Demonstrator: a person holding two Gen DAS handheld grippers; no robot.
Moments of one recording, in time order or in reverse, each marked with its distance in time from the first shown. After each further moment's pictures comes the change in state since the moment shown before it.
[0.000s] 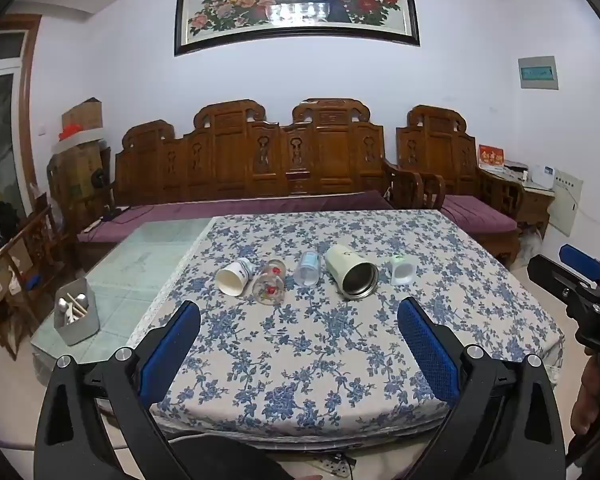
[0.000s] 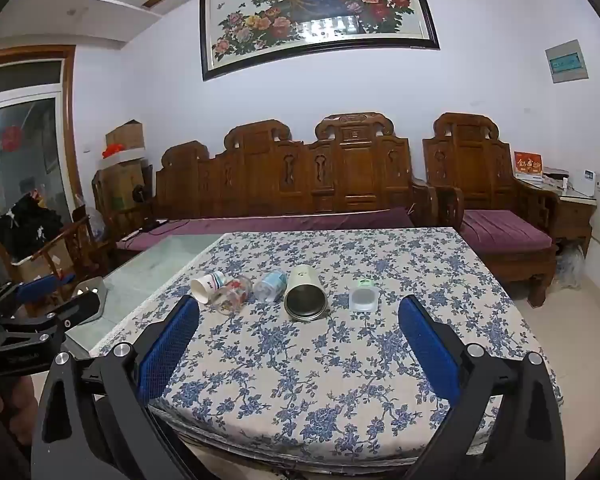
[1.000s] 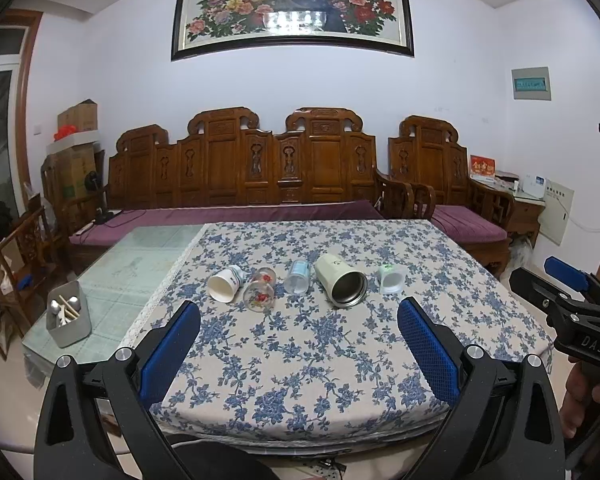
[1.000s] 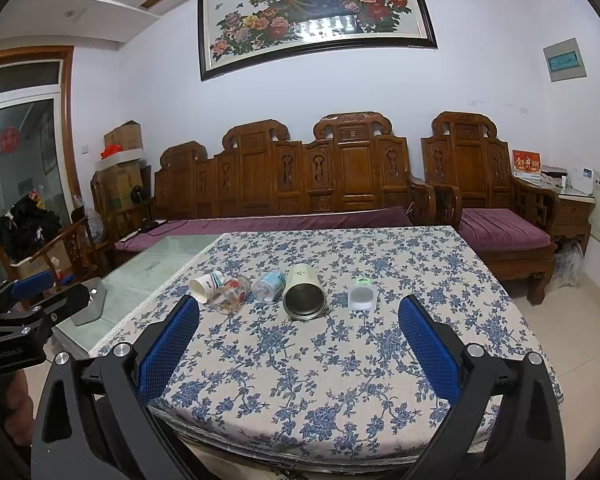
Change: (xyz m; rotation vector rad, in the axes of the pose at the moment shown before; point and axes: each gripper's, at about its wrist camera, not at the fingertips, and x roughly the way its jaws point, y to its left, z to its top) left arm -0.010 -0.001 0.004 -0.019 -0.038 -0.035; right arm -0.001 -0.002 -0.002 0.002 0.001 0.001
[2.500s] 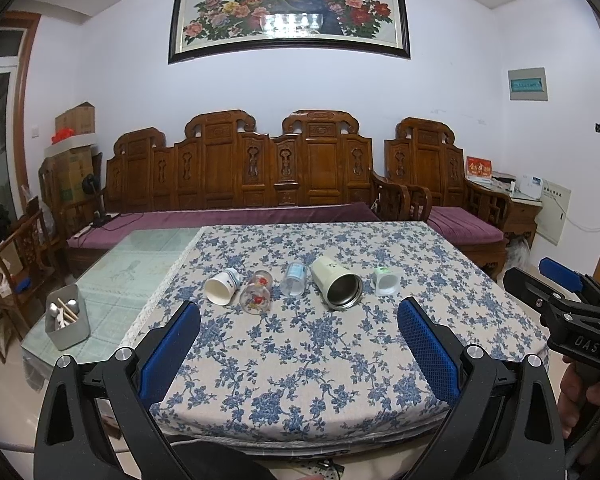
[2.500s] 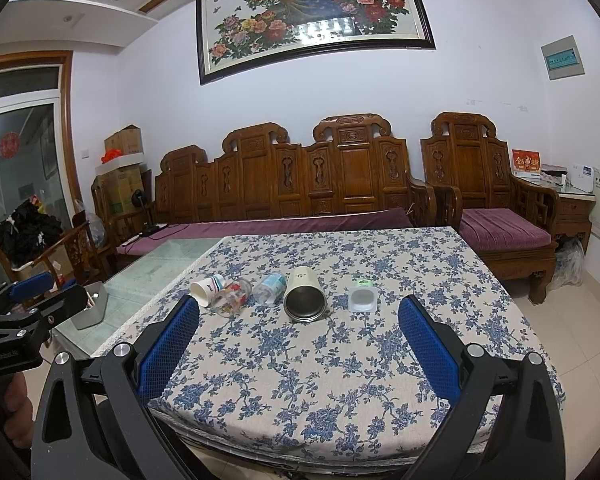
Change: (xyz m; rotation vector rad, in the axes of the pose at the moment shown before) left arm -0.006 0.000 0.004 0.001 -0.009 -0.011; right arm 0.001 0.001 0.001 0.010 -0.006 0.002
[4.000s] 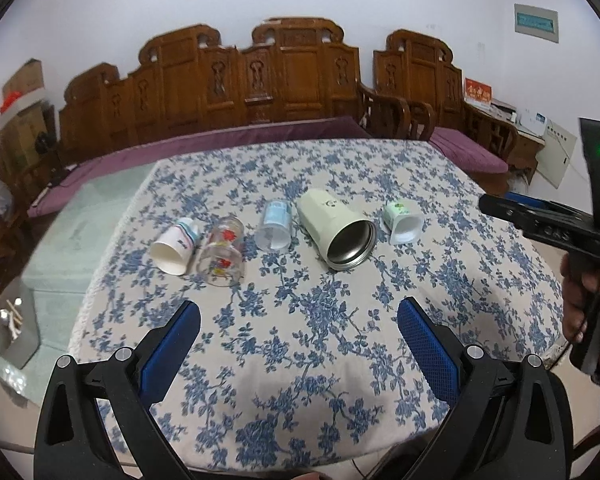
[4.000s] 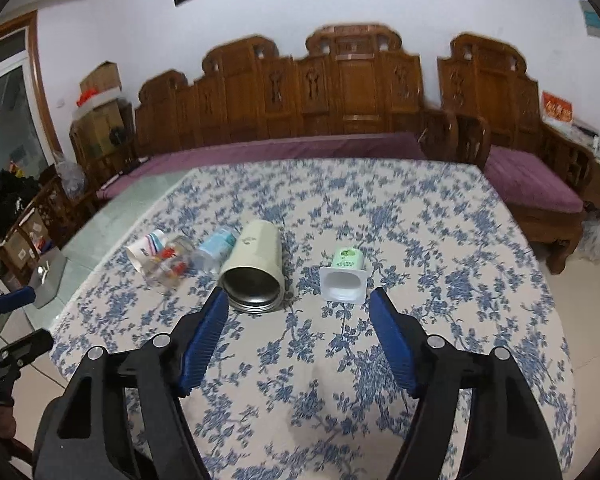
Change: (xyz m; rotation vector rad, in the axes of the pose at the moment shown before) left arm 0.202 -0.002 0.011 0.065 0.347 -0.088; right arm 0.242 -0.093 0.028 0.015 0.357 0.027
